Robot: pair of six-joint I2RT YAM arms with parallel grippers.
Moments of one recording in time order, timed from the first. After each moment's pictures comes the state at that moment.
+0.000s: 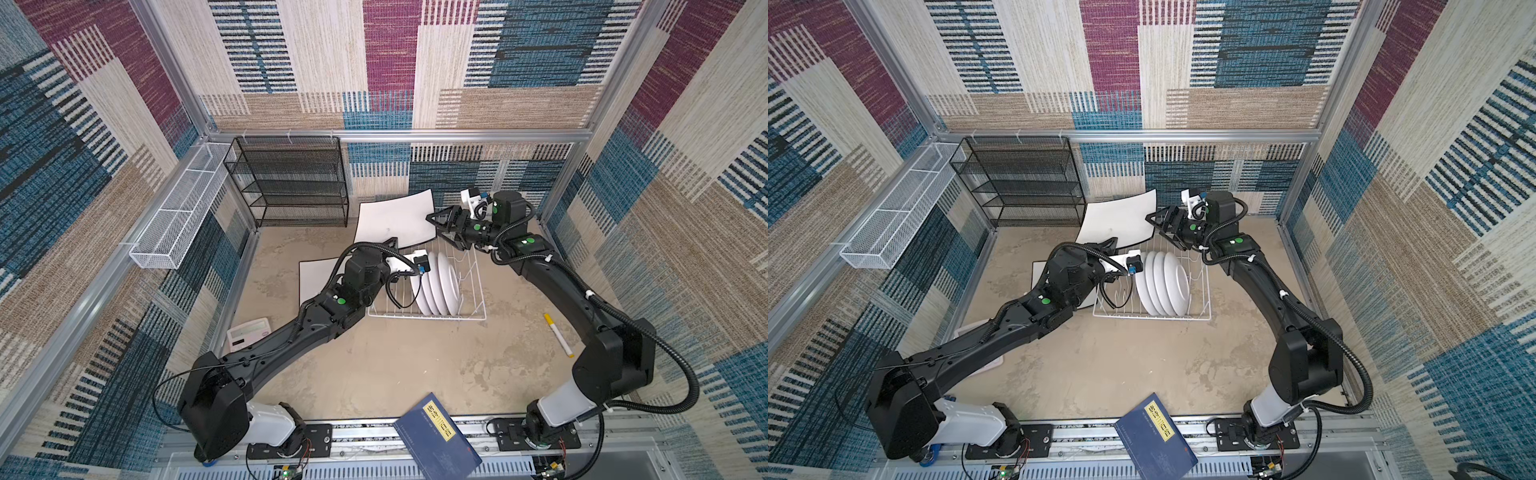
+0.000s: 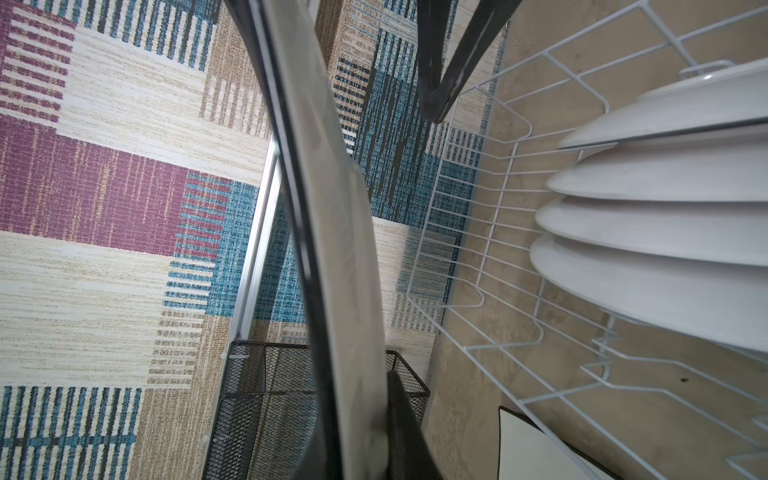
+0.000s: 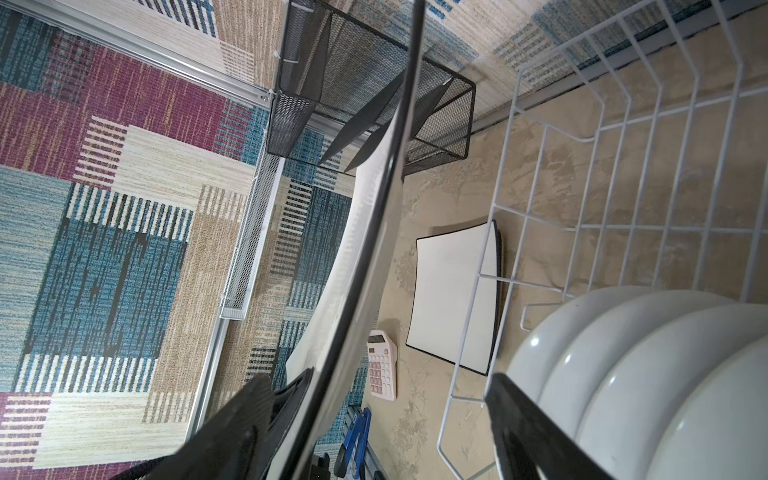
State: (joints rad) left arm -0.74 1.38 1.07 0.17 -0.33 1.20; right arm 0.28 1.61 1.46 -0.21 -0.73 0.90
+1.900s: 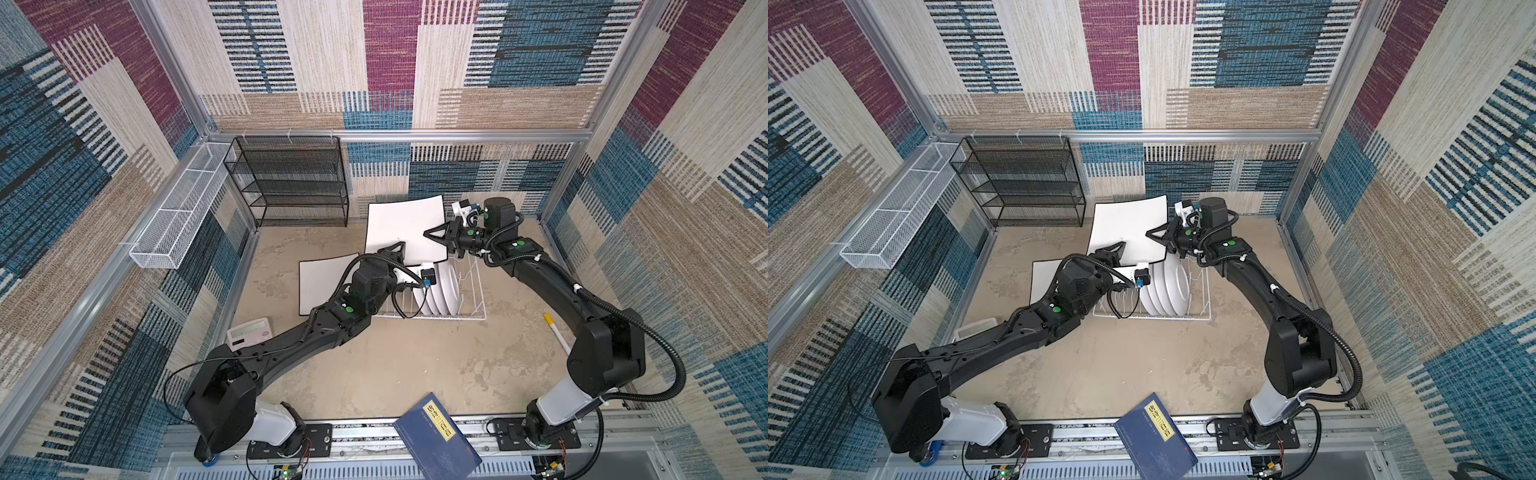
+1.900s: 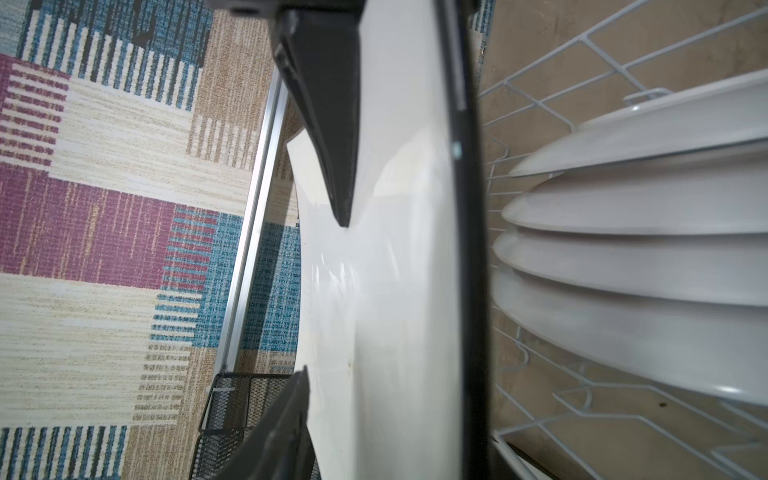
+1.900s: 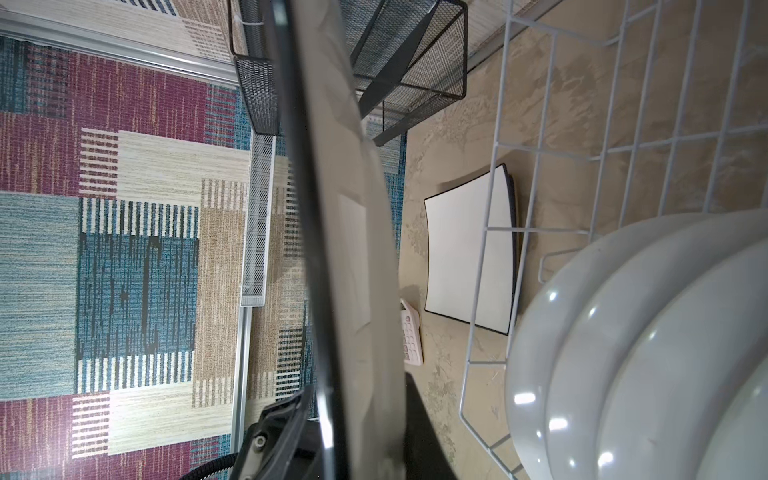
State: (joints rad) left arm -0.77 1.40 0.99 0.30 -0.31 1.20; right arm 0.28 1.63 1.40 -0.15 -0.81 1.03
